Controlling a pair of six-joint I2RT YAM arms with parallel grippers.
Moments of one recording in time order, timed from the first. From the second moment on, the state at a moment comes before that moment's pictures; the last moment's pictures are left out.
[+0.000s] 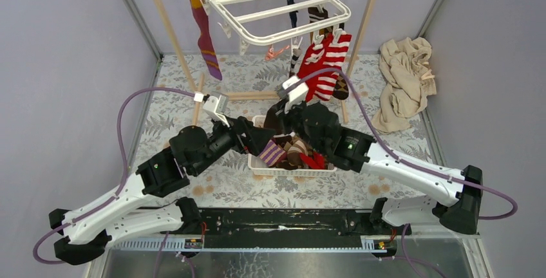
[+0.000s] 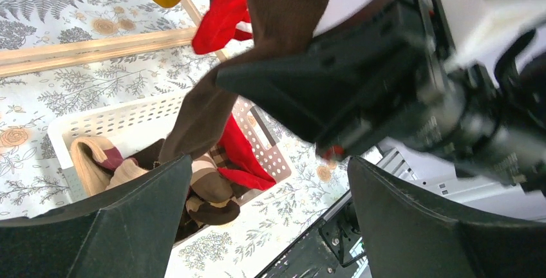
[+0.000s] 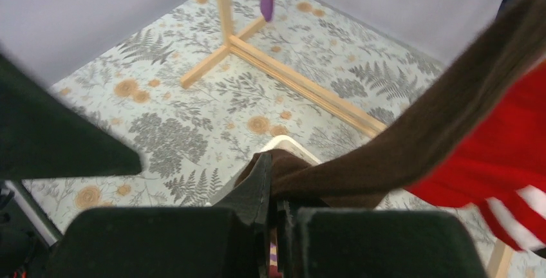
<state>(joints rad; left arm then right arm) -1.04 0.76 0.95 -0.30 -0.29 -0.57 1.14 1.24 1.14 -0.07 0.45 0.02</state>
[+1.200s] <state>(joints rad) -1.06 0.82 0.90 -0.23 -0.33 -0.51 0.58 1.18 1.09 0.02 -0.68 0.67</state>
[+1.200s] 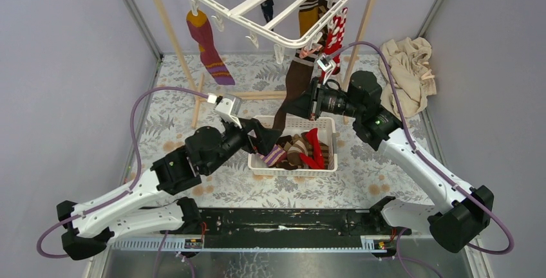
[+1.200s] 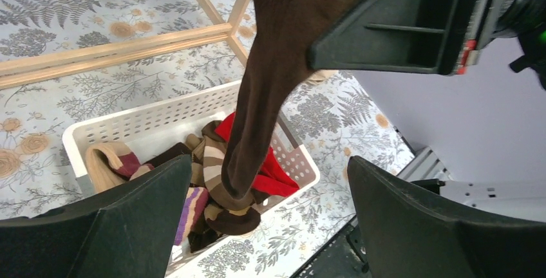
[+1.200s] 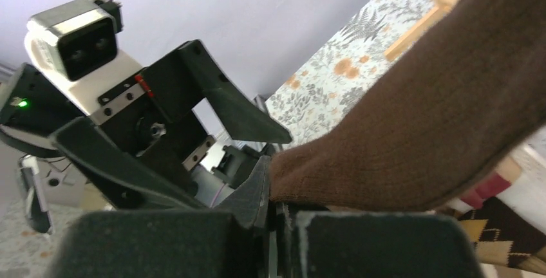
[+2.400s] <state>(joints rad) -1.06 1.23 1.00 0.10 -0.35 -0.33 0.34 1.08 1.04 -0.07 -0.84 0.78</state>
